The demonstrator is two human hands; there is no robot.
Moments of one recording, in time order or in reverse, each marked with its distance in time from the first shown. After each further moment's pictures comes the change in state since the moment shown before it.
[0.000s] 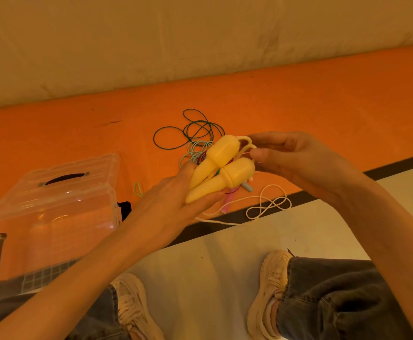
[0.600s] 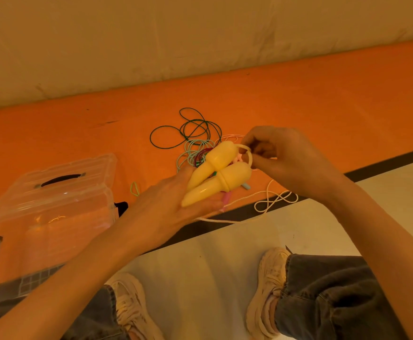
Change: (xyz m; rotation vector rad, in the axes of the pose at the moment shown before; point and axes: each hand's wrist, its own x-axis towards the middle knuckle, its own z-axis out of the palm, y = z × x) left_hand 0.001 0.002 -0.004 -0.006 -0.117 0.005; right_hand 0.005 0.005 0.004 -0.820 0.129 -0.338
